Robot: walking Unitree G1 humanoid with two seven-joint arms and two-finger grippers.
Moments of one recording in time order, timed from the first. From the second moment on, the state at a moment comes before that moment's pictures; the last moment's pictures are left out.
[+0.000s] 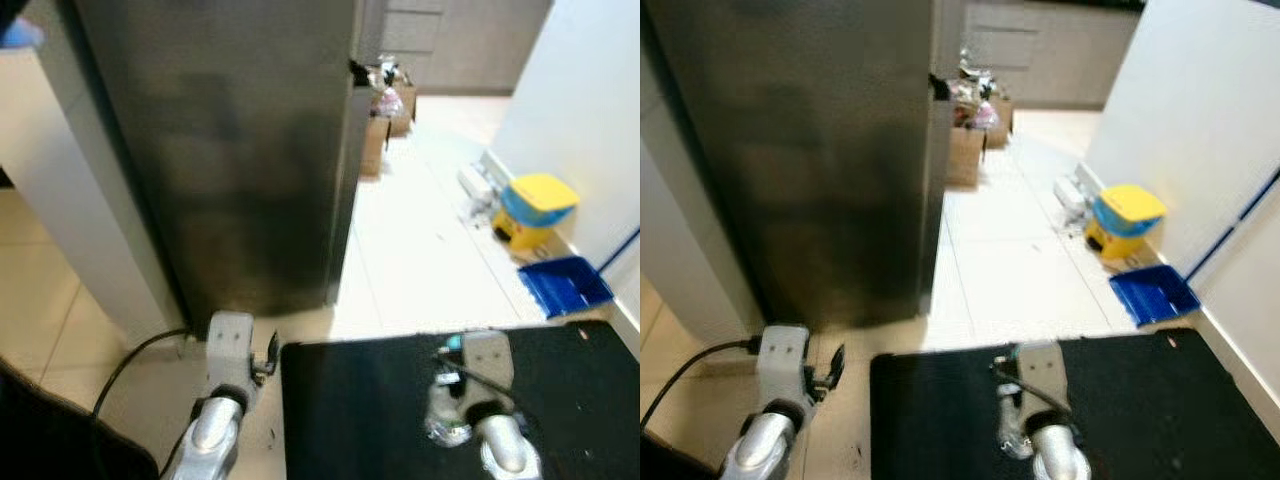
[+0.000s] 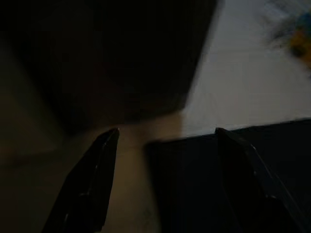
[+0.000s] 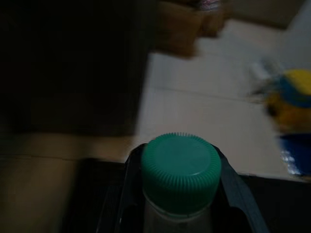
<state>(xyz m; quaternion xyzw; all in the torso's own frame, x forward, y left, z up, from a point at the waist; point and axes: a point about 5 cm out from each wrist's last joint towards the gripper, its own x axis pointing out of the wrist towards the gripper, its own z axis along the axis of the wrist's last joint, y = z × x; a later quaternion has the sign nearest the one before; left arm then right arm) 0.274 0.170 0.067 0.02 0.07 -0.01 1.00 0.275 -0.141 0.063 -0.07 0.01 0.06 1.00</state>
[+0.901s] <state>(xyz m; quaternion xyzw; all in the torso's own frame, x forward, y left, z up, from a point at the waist) 0.280 0.157 0.076 0.01 0.06 -0.04 1.00 0.277 -0.152 0.065 -0.08 0.00 0.05 1.00</state>
